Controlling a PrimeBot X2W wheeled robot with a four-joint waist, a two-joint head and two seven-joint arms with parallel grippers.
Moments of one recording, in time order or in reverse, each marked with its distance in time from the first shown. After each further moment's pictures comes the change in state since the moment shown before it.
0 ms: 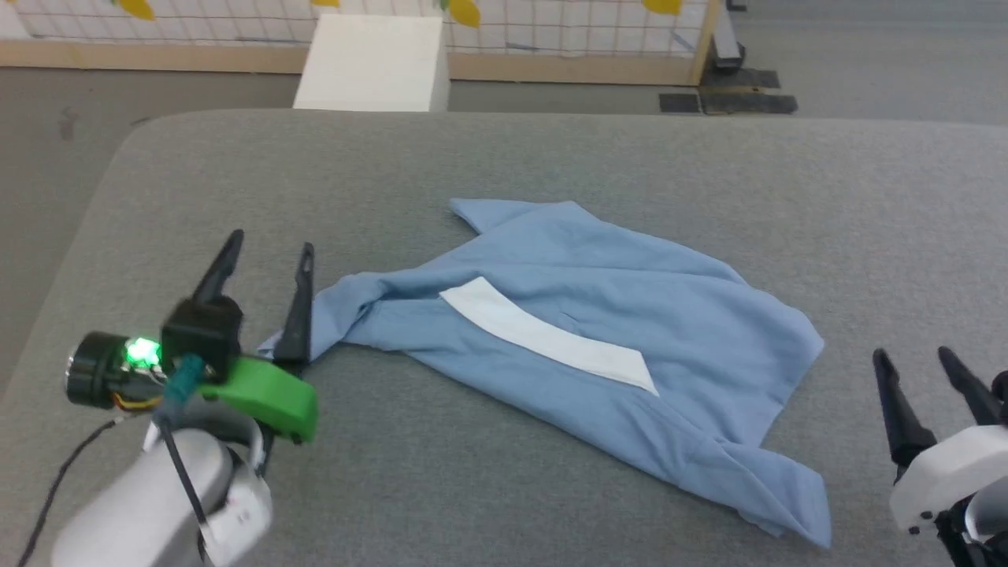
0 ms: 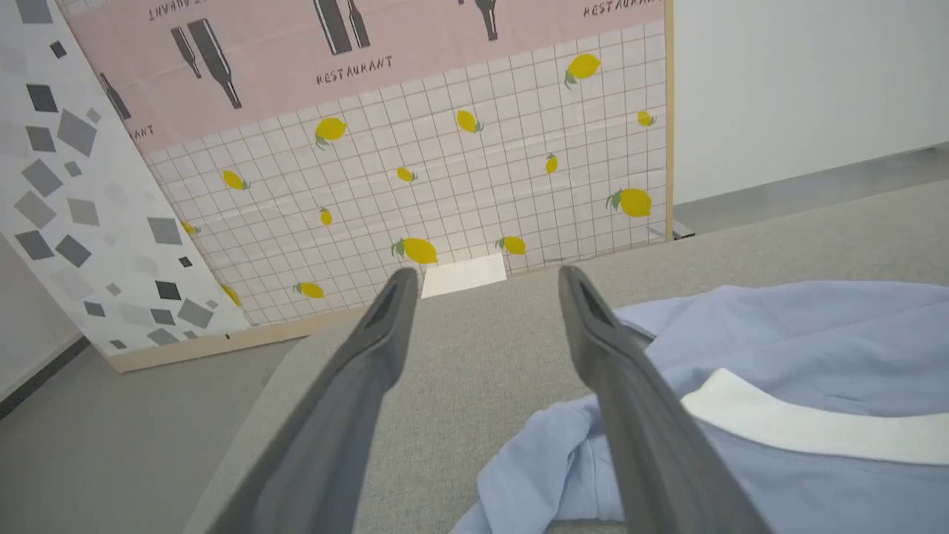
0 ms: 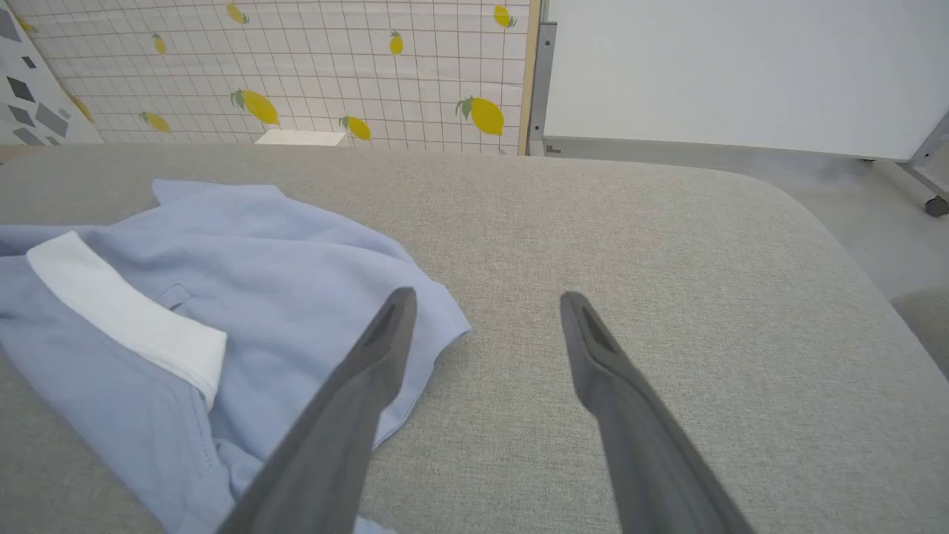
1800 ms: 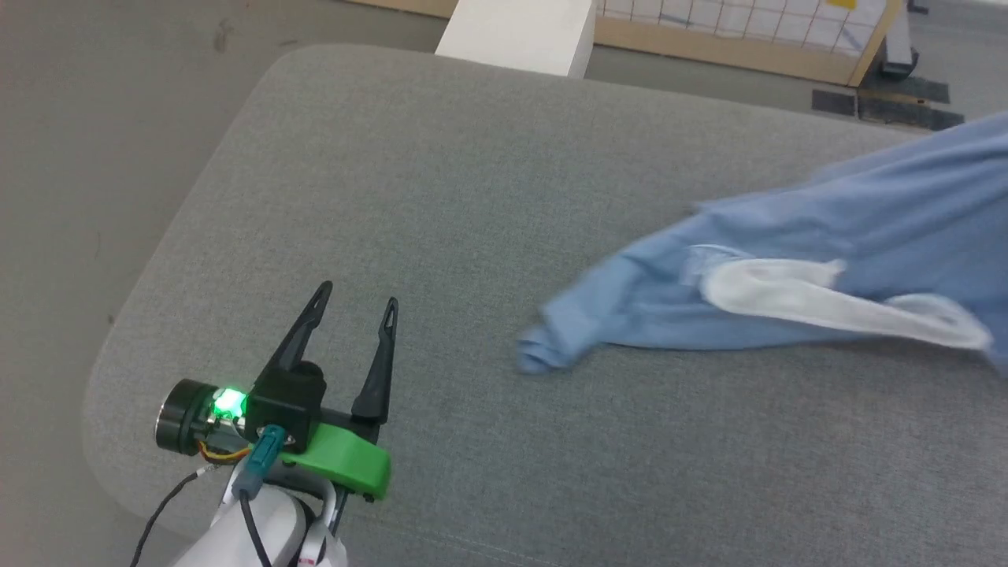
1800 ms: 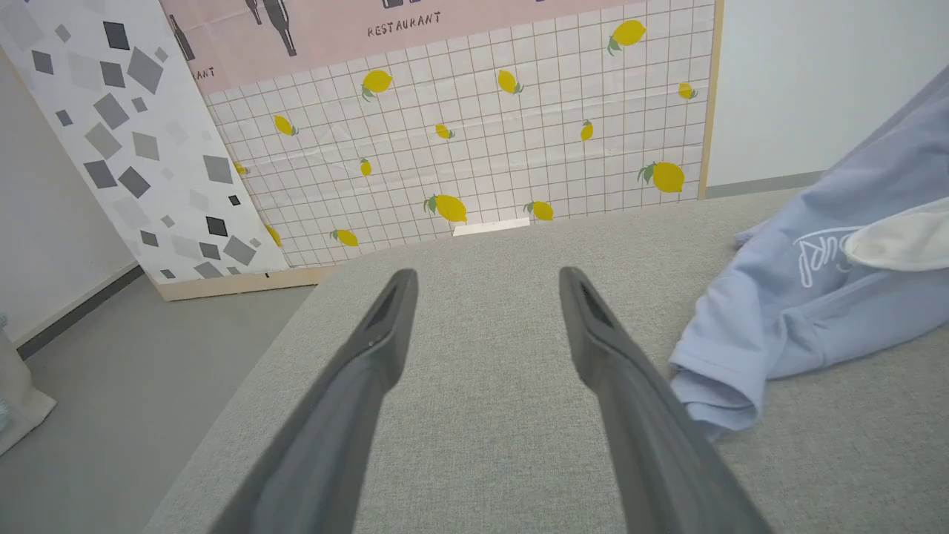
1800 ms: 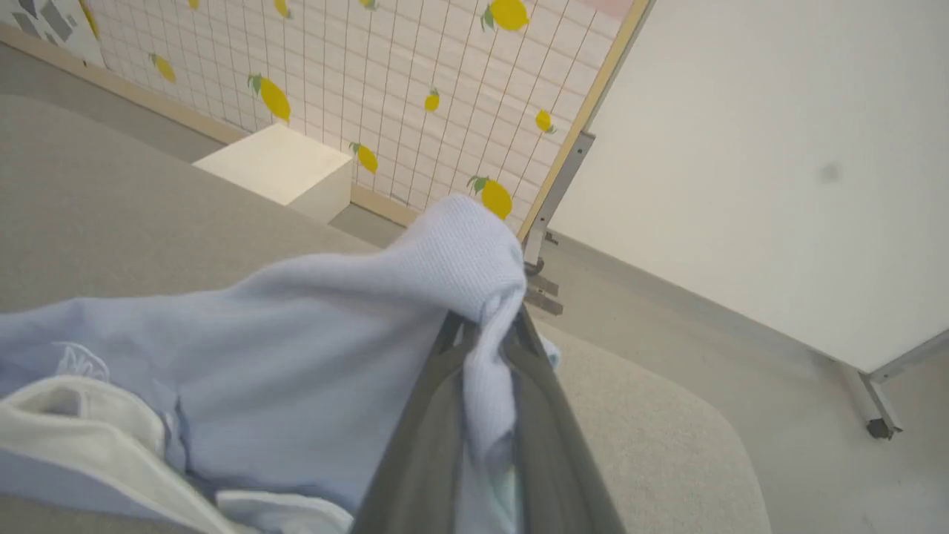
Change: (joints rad) left arm 0.181 -0.203 0.128 -0.048 0.234 -0.094 -0.003; right arm -0.457 -0.475 0.109 0.234 0.133 0.000 0.157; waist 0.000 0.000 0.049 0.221
